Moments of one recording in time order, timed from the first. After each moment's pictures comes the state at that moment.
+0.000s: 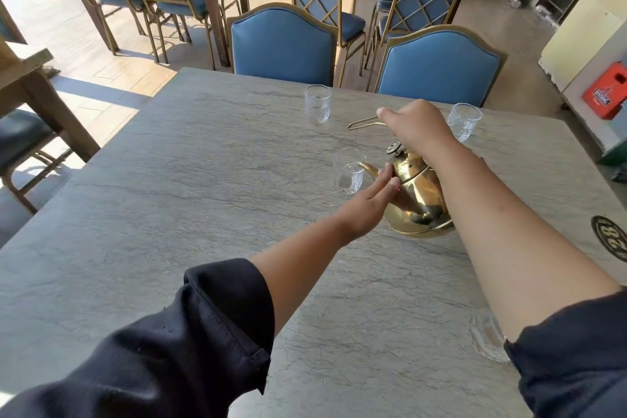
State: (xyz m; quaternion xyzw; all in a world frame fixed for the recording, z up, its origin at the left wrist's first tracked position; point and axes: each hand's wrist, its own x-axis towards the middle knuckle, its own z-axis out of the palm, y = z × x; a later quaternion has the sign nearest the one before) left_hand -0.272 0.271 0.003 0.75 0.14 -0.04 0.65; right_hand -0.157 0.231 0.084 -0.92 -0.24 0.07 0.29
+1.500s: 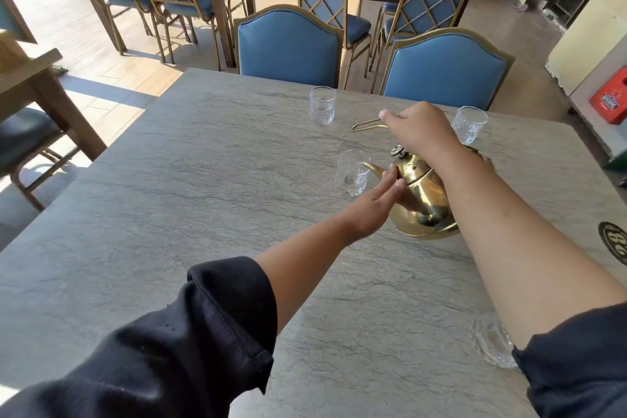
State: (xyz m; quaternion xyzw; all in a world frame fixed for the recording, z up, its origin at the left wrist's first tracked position) left_hand -0.272 0.272 0.004 0.76 0.13 -0.04 0.64; right_hand -0.161 0.230 0.085 -0.92 -0.26 0.05 0.27
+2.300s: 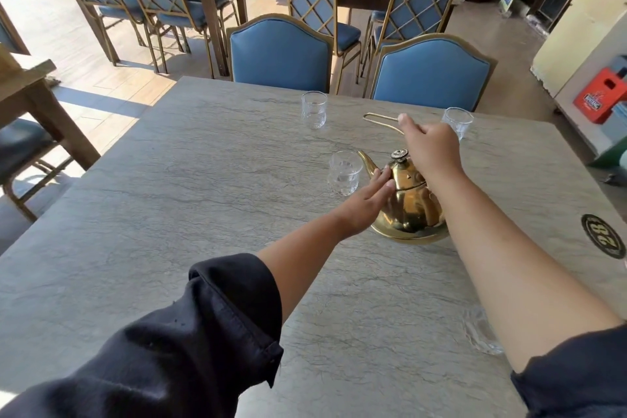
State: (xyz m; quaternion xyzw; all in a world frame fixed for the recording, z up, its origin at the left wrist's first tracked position) left_hand -0.274 0.270 0.003 0.80 0.11 -0.04 0.59; right_hand -0.173 0.198 0.063 -0.88 -0.17 -0.02 0.45
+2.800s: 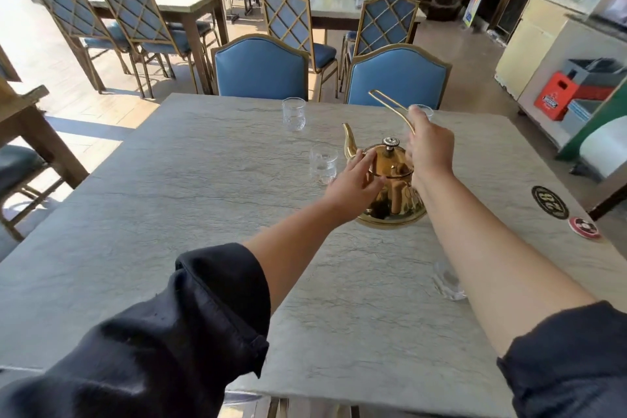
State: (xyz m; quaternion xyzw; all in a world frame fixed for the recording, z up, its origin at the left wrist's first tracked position) left_hand -0.310 0.226 0.027 0.89 0.11 0.04 0.44; right_hand -0.226 0.142 0.077 -0.70 -0.01 0.01 0.71
